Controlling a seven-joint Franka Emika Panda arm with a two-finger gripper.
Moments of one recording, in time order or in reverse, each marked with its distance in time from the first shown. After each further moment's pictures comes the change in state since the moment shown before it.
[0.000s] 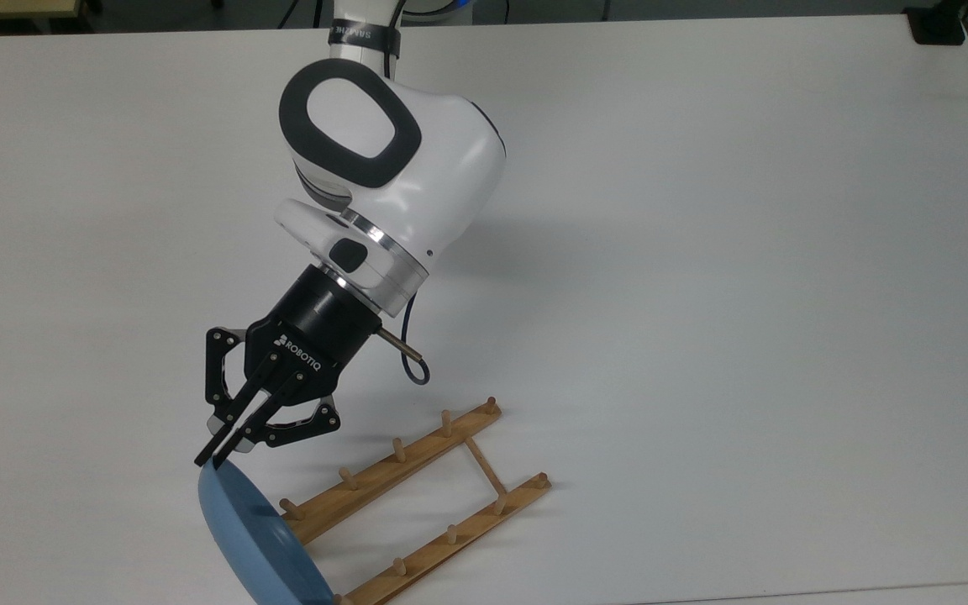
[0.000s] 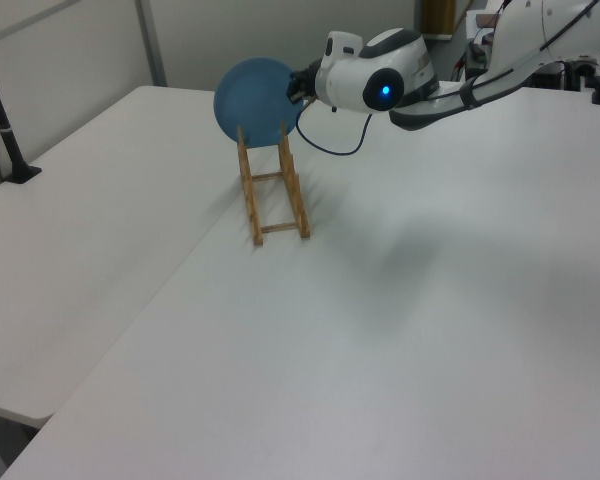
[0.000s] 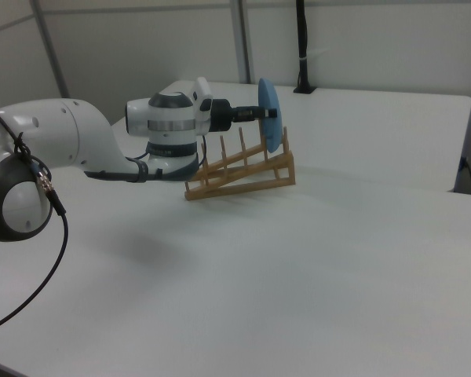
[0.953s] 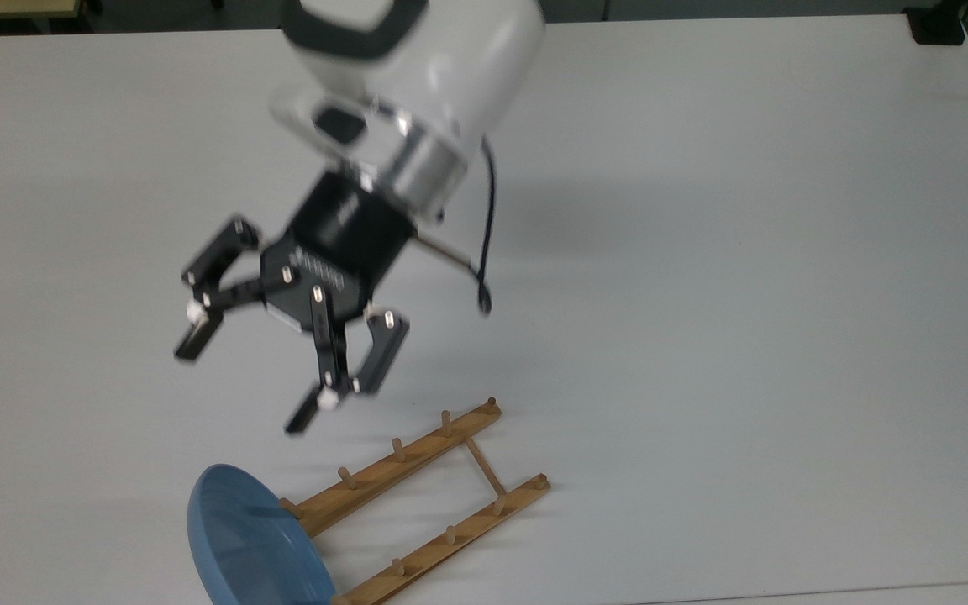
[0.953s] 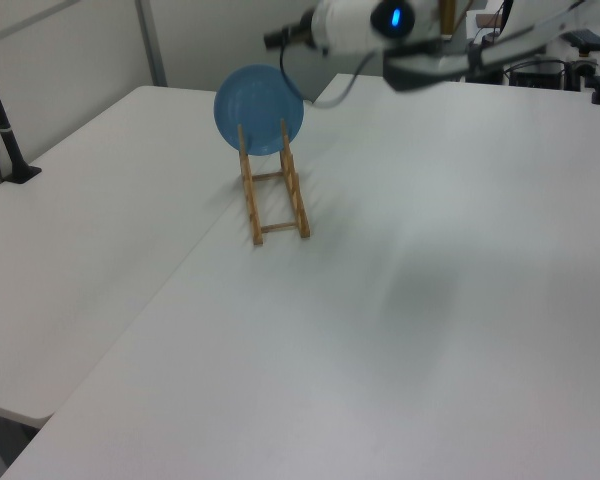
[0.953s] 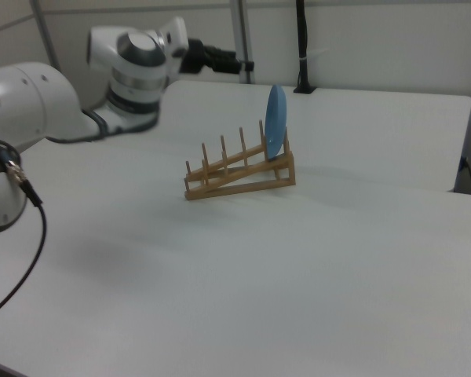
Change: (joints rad) arm -0.049 -0.169 0.152 0.026 0.326 -0.035 -0.025
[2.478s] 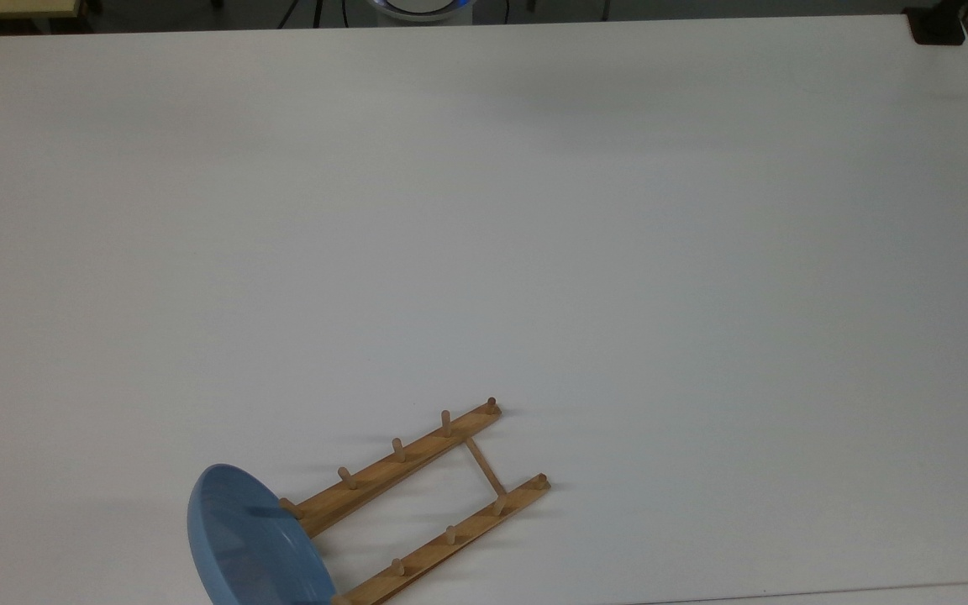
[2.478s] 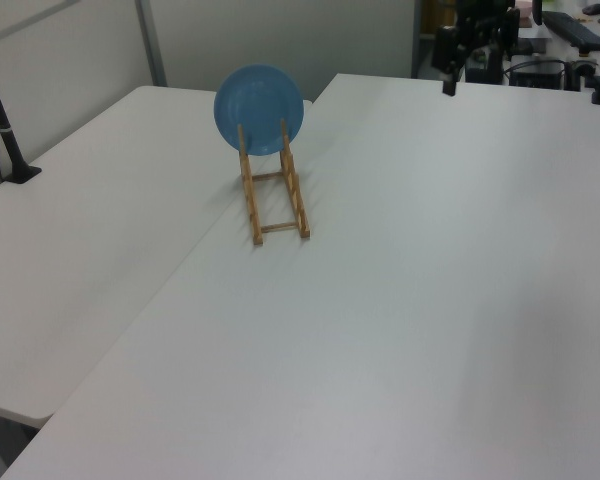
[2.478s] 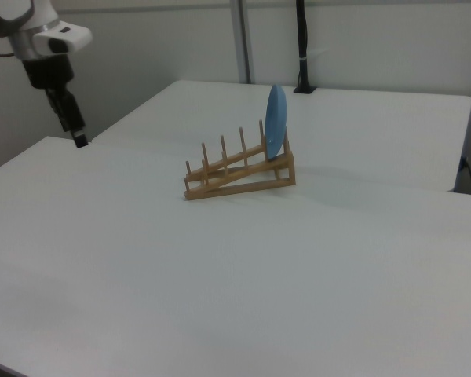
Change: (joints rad) arm -0.056 -0.701 0.267 -0.525 1.181 -0.974 -0.690
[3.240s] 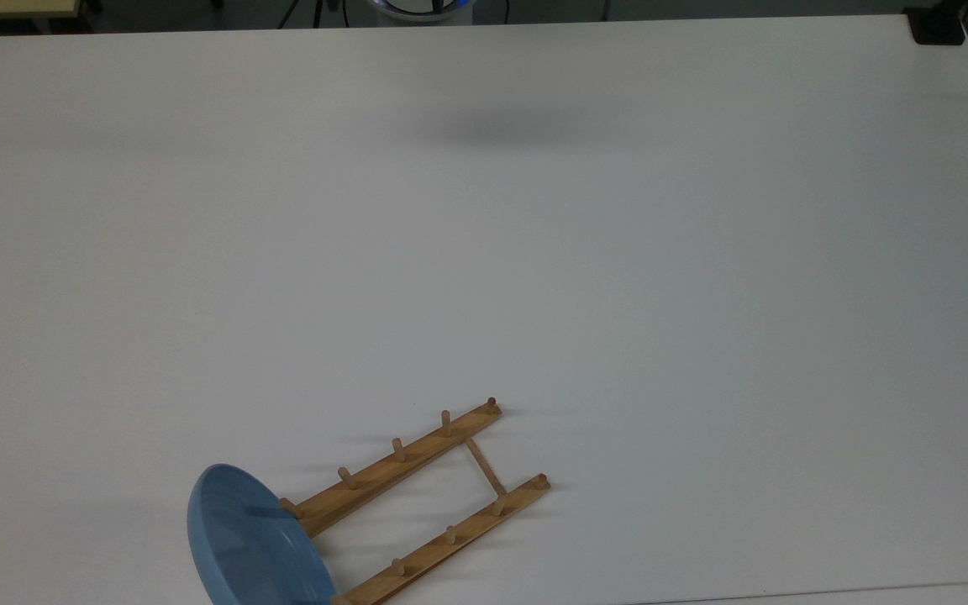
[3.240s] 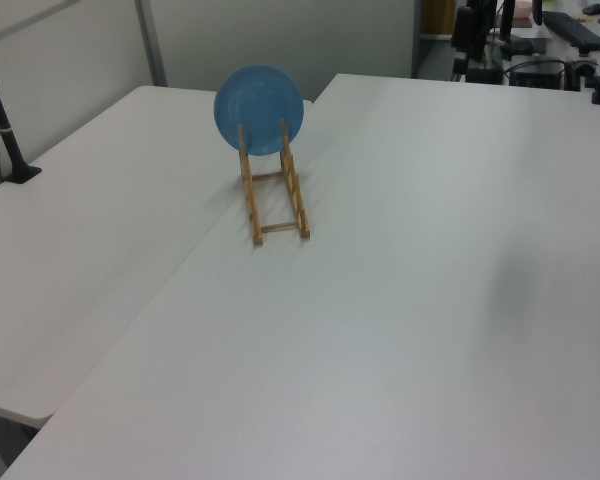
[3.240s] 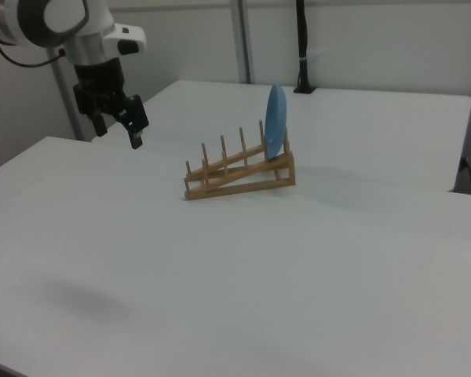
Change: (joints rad) arm -0.012 0.024 -0.181 -0.006 0.074 0.067 -0.626
